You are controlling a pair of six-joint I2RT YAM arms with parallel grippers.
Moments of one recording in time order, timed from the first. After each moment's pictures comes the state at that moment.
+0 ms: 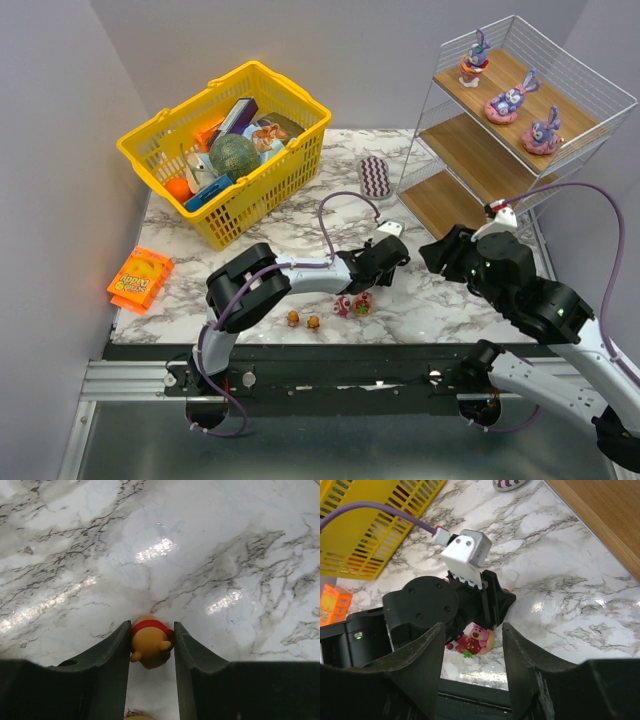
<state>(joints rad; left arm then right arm) -1.08 2.00 1.26 -0.05 -0.34 -0.59 0.78 0.66 0.96 -0.79 0.42 0.73</state>
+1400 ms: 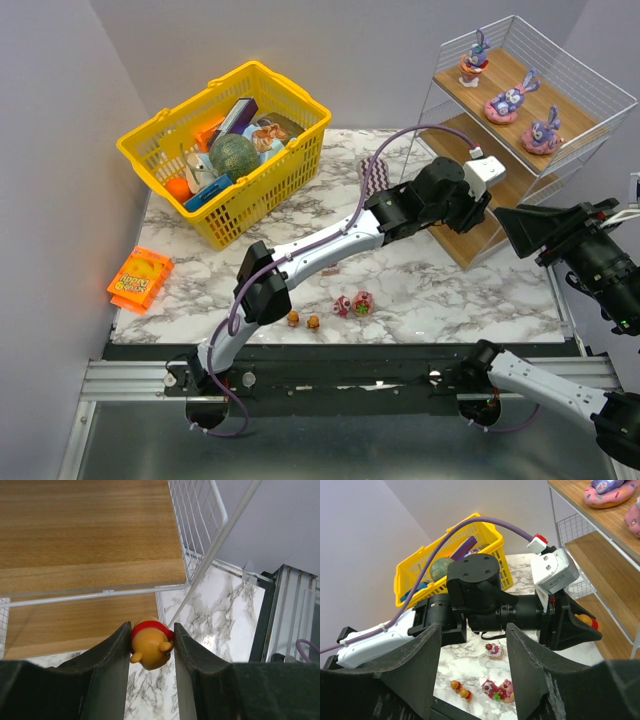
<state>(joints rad) -1.08 2.21 2.26 -0.33 0.13 -0.09 0.78 0.72 1.67 -0.93 0.36 0.41</state>
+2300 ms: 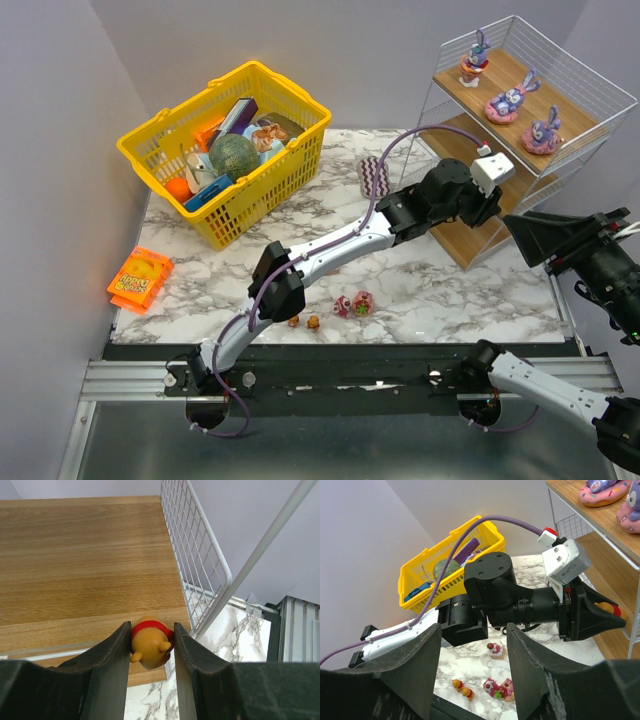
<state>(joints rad) -1.08 2.33 2.37 -0.17 0.13 -0.08 0.78 0.67 1.66 -0.94 0.35 0.42</state>
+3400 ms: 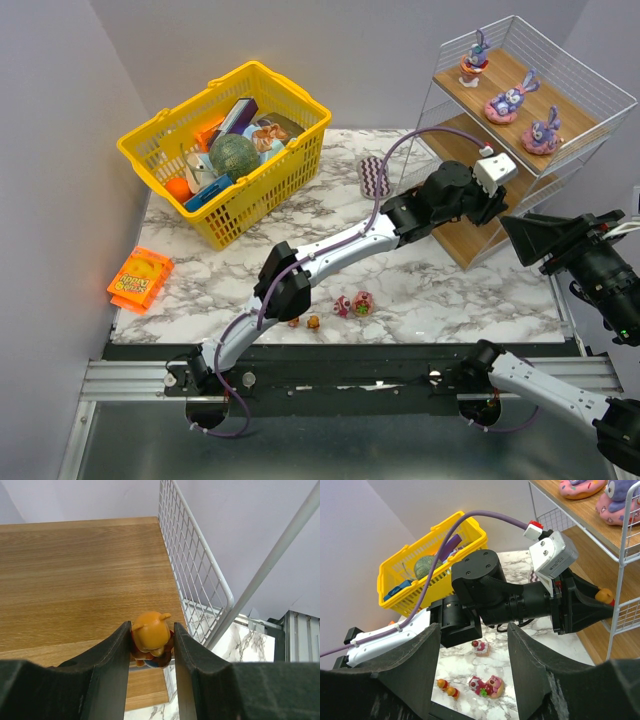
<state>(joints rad) -1.08 2.39 2.40 -0.07 0.13 -0.07 0.78 0.65 1.61 -0.95 0.41 0.39</state>
